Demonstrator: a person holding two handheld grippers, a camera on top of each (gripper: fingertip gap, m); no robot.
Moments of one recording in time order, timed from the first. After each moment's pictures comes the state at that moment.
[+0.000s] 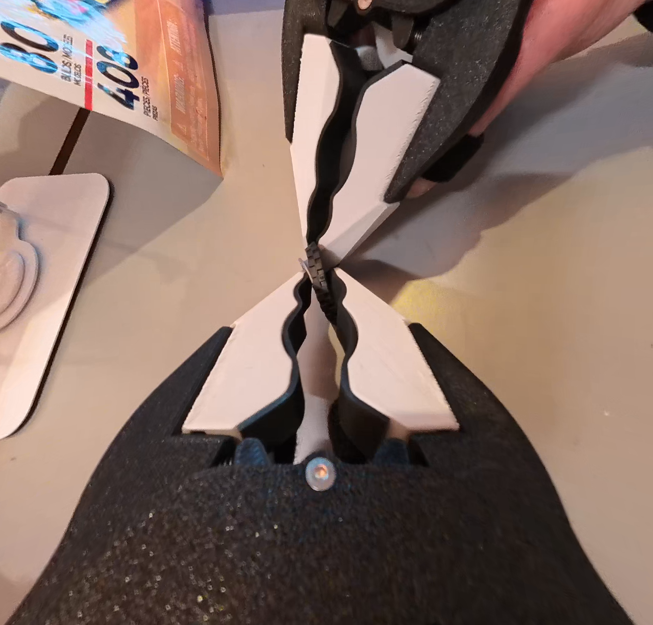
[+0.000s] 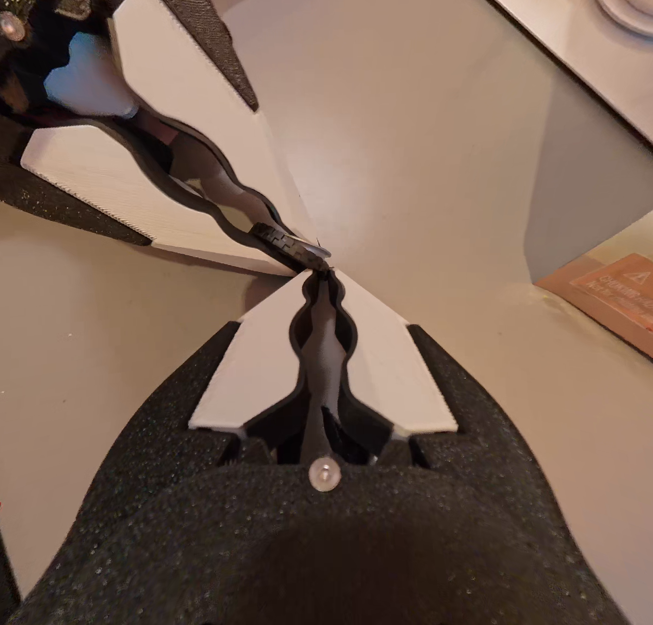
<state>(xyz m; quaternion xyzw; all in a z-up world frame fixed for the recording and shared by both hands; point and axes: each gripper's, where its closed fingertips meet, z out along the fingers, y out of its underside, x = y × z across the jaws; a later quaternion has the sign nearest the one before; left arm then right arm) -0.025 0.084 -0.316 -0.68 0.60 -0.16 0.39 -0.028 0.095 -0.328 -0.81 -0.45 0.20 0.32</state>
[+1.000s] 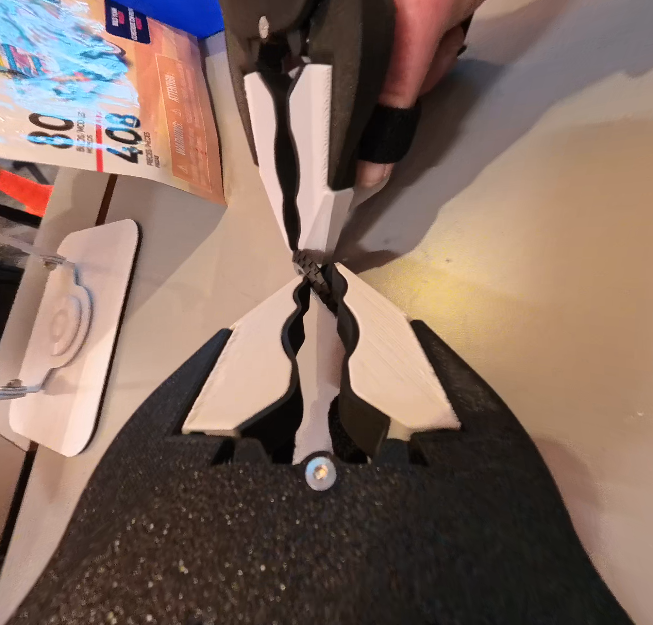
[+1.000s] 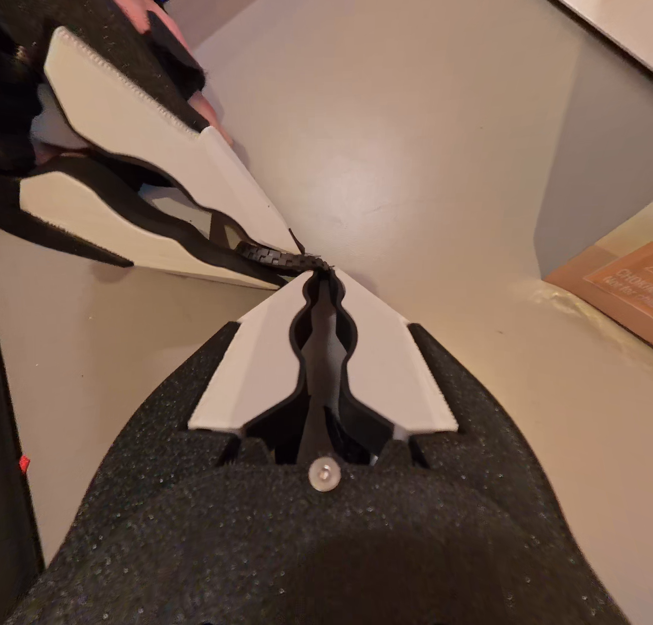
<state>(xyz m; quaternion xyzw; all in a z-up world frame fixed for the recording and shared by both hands) -0.018 0.079 -0.314 -0.62 0.65 -0.10 0.43 -0.023 0.098 -0.330 -0.80 -0.45 0.26 0.28</state>
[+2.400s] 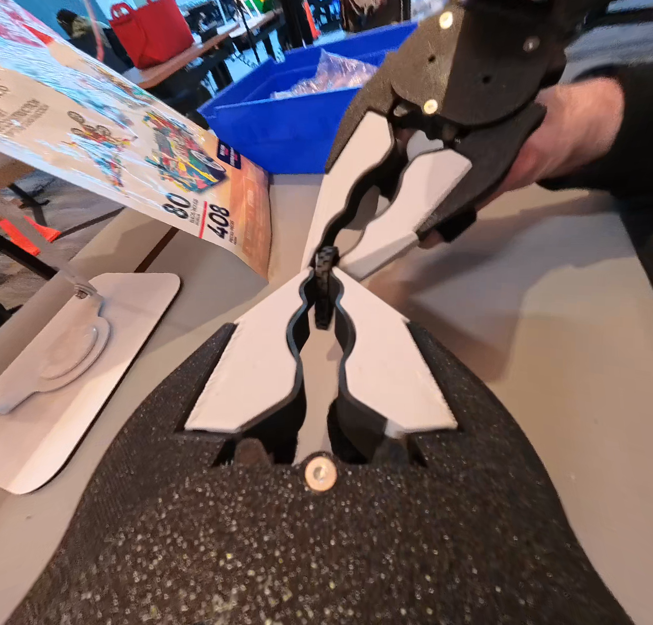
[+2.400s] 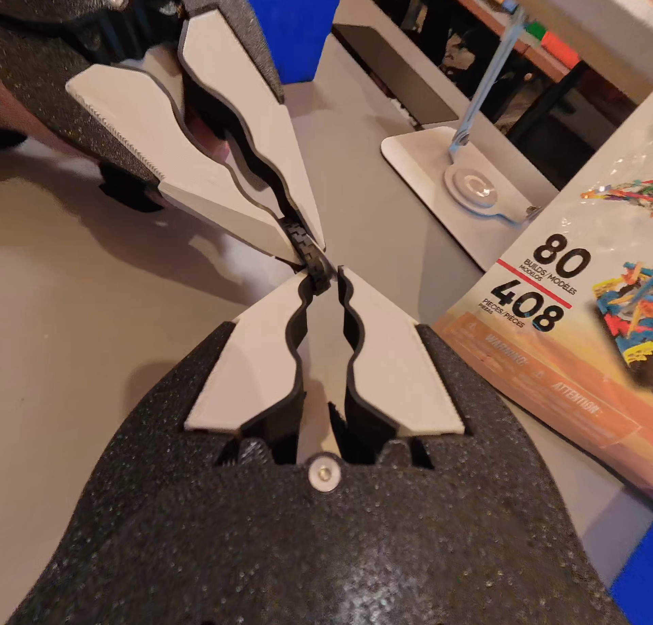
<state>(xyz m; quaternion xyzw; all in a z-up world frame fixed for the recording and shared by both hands) -0.012 0.084 -0.240 -0.61 0.54 -0.26 0.52 -0.020 0.099 -0.260 -0.71 -0.48 0.15 0.49</state>
